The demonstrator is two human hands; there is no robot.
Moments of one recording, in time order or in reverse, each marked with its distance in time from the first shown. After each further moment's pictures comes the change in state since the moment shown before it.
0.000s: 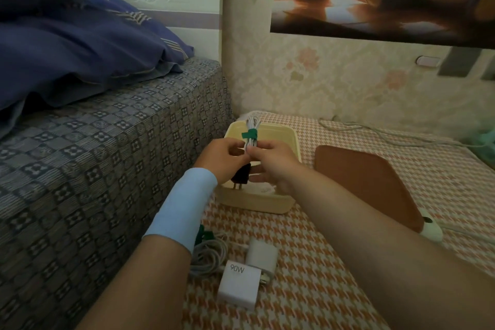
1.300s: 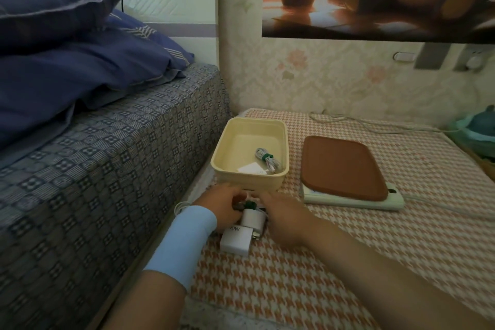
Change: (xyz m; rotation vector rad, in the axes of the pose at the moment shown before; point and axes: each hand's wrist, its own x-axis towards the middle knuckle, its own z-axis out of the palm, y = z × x) left_hand -0.105 -0.020 0.030 0.609 -0.298 -0.003; right_hand -0.116 0.083 -0.042 -1.264 -0.296 -0.375
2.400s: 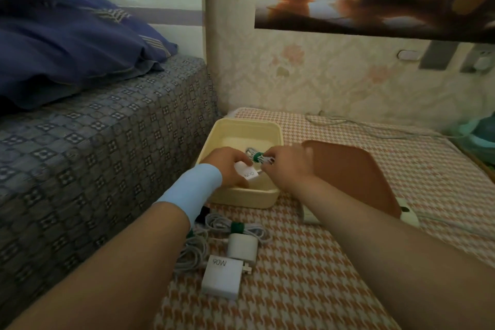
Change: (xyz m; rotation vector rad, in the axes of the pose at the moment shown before) left_hand 0.116 0.017 -0.046 -0.152 0.092 -0.003; right_hand 0.116 0.062 -0.059 -0.074 0.405 0.391
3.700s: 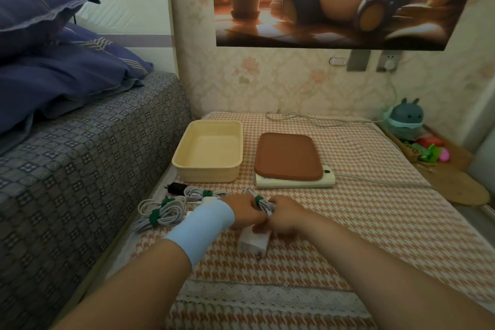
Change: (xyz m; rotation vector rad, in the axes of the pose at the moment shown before) left_hand -0.162 0.108 0.067 0.179 -0.428 0.054; right_hand -0.210 0.056 -0.049 0.459 -0.564 0.302
